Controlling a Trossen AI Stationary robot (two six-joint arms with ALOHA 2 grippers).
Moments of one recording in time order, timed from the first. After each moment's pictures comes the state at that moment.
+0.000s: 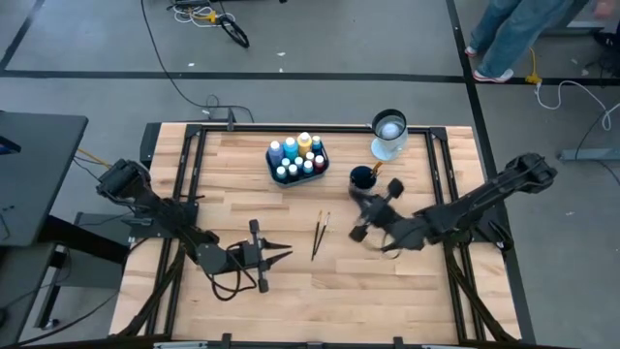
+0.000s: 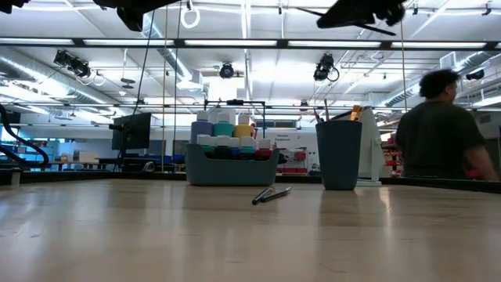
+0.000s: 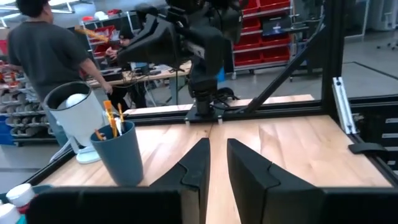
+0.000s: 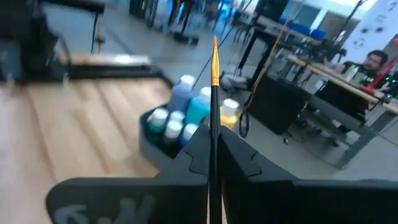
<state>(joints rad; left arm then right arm) -0.66 1.53 0.61 0.94 -0.90 0.11 0.44 1.33 0.83 0.16 1.16 -0.01</state>
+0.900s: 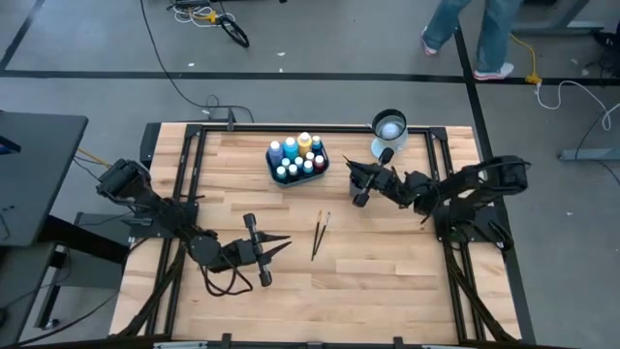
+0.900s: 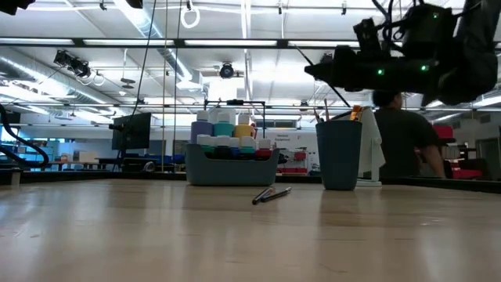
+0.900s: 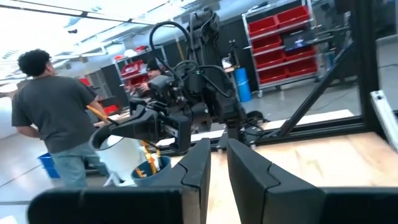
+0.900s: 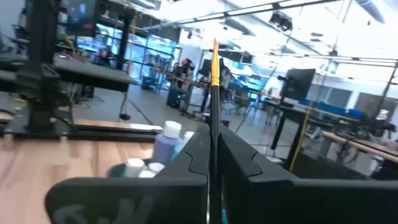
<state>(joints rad) -0.65 1.53 0.61 1.15 -0.95 0.40 -0.14 1.54 0.29 1.53 0.32 -0.35</state>
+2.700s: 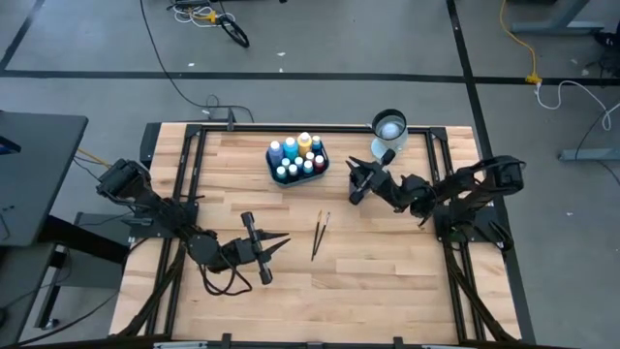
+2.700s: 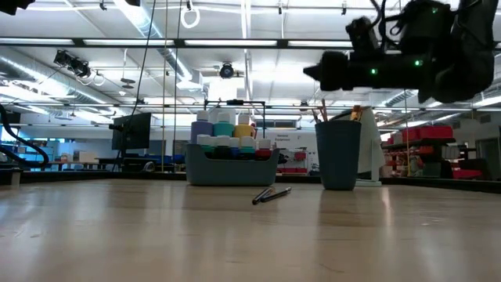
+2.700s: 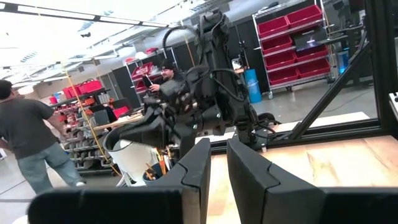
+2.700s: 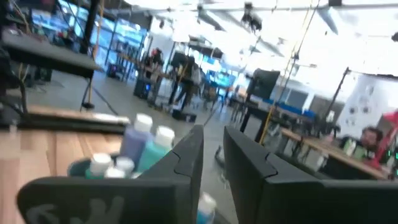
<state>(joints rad) -0.65 1.53 0.61 1.19 -0.98 0.45 -0.10 1.61 0.33 1.57 0.51 -0.48</state>
